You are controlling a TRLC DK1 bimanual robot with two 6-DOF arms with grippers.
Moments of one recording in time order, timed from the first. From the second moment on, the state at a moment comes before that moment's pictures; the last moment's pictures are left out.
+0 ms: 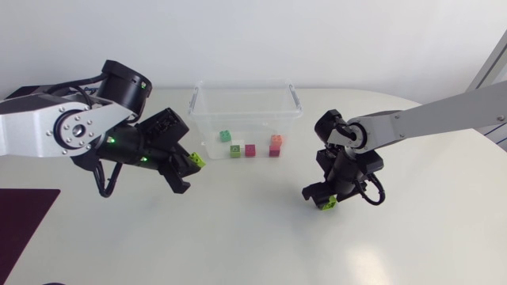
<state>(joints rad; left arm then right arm) -0.37 1.46 0.94 -0.43 0.22 0.53 0.33 1.89 1.05 -0.66 0.06 0.06</state>
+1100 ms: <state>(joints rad) -0.30 1.83 1.42 -0.14 0.20 0.23 0.36 1.61 1.22 -0.79 0.07 0.07</state>
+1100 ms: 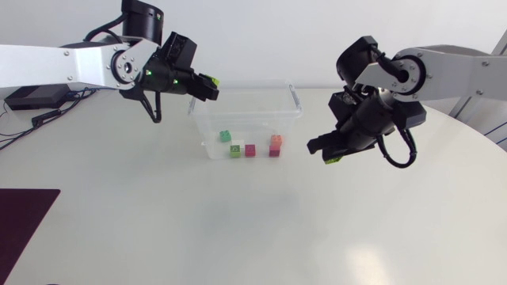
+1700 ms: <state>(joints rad) -0.27 1.94 1.58 -0.29 0.16 0.19 0.37 1.62 1.47 -0.71 0.03 0.07</state>
